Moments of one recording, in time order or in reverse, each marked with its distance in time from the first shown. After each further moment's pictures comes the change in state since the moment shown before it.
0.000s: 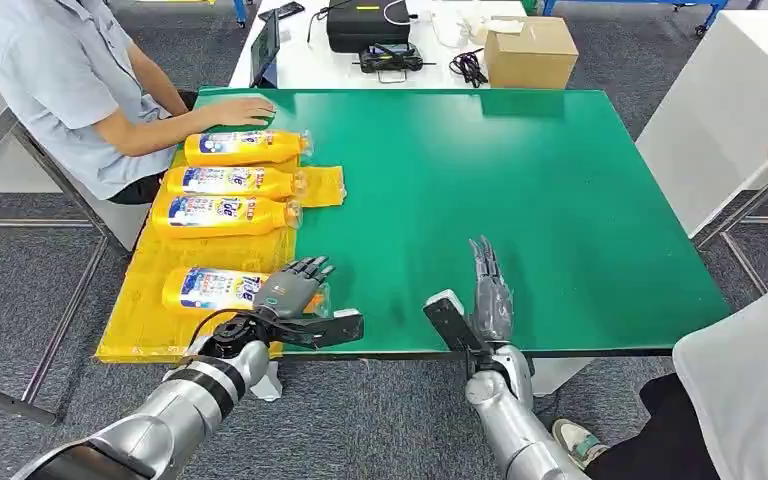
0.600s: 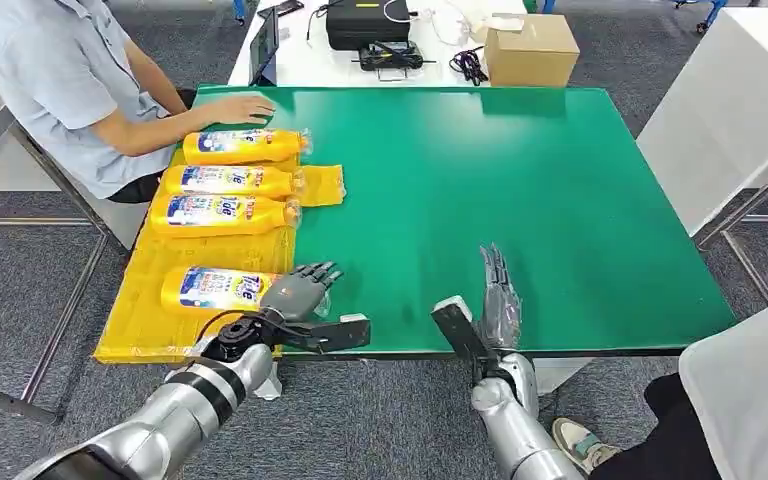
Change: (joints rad) left arm 0.031 0.048 -0.159 -0.157 0.170 -0.015 0.042; right arm 0.037 -0.007 -0.031 -0.023 0.003 -0.018 -0.003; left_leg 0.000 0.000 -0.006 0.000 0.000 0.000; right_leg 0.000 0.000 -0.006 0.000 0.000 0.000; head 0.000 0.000
